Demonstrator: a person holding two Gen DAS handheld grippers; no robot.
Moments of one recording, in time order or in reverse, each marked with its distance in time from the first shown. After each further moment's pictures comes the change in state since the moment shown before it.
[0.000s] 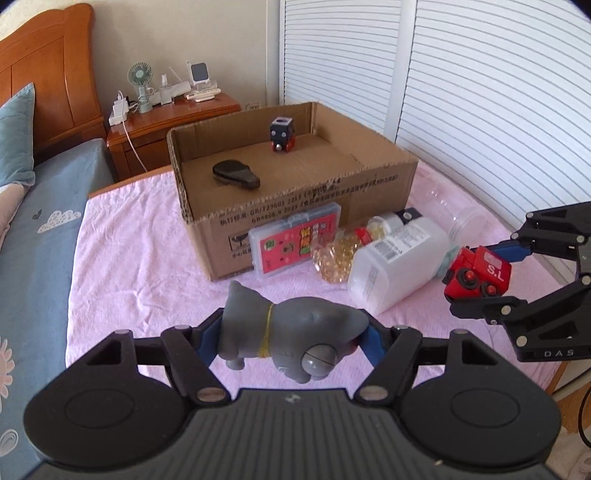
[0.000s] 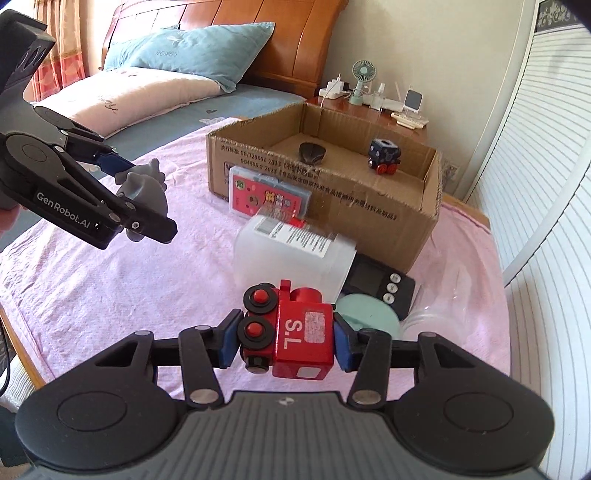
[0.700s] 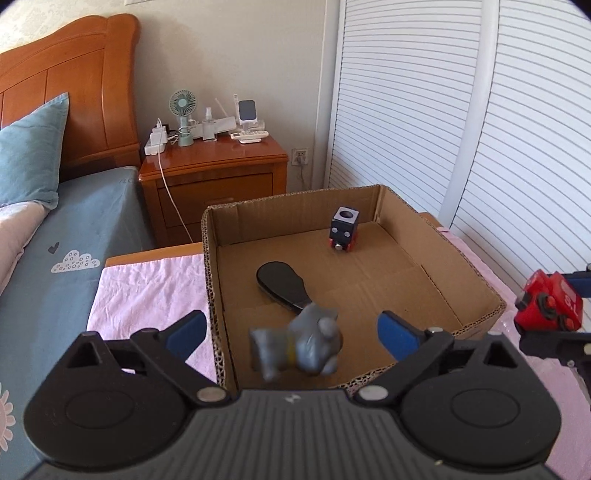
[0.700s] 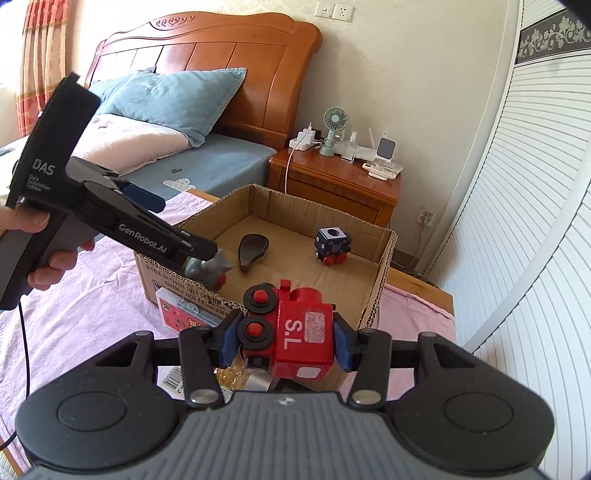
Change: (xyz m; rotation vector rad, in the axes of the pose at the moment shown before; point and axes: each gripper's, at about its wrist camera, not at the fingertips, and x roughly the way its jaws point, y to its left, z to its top) left arm 0.058 0.041 0.090 -0.141 -0.118 0.101; right arm 0.006 -0.064 0.092 0.018 -0.117 -0.051
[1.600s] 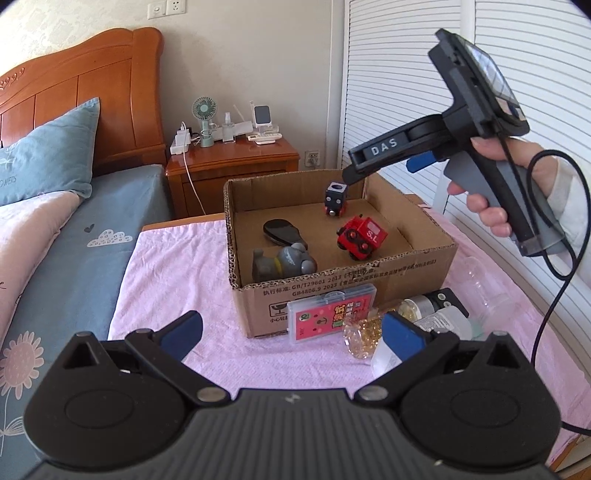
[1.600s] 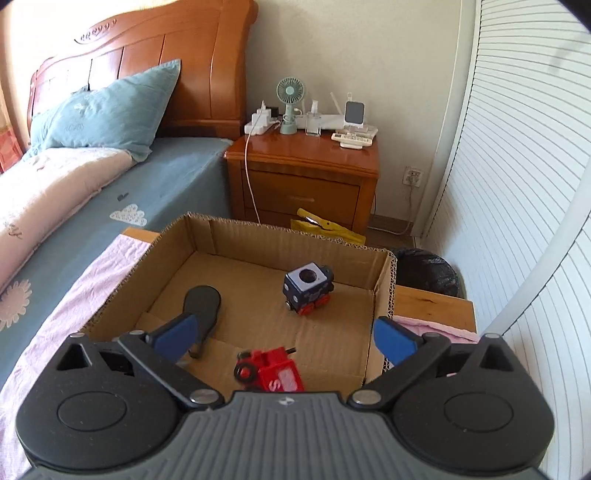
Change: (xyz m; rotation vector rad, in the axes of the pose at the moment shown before) left arm -0.083 -0.030 -0.061 0.000 -0.025 0.072; right arm 0.116 -0.050 0.073 0.223 0.077 -0.016
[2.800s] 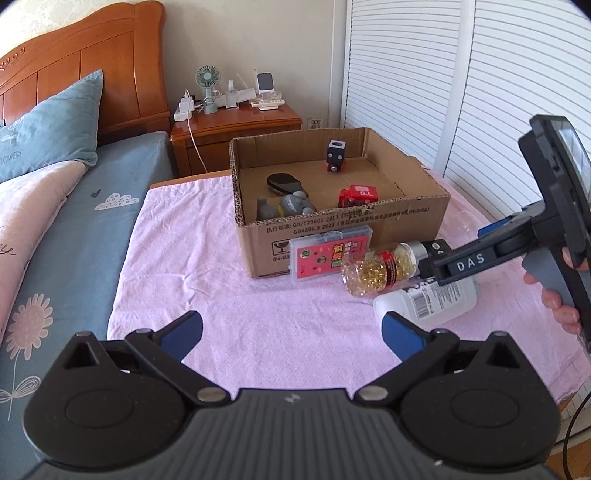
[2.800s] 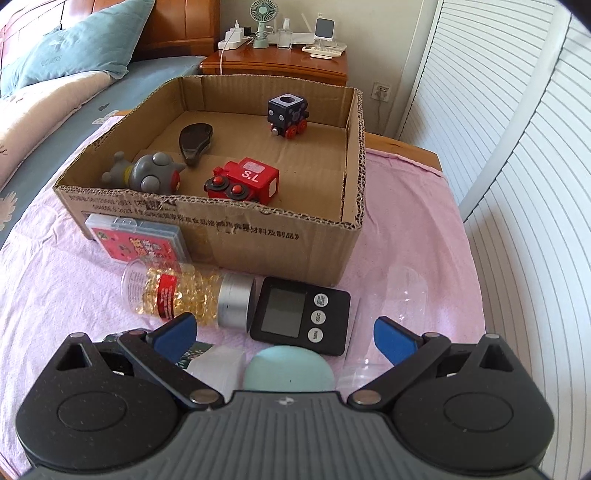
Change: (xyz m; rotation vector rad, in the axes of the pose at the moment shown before) left arm -0.023 0.000 -0.025 -0.005 0.111 0.003; right arm -0.047 0.025 -0.133 0.030 0.245 -0.116
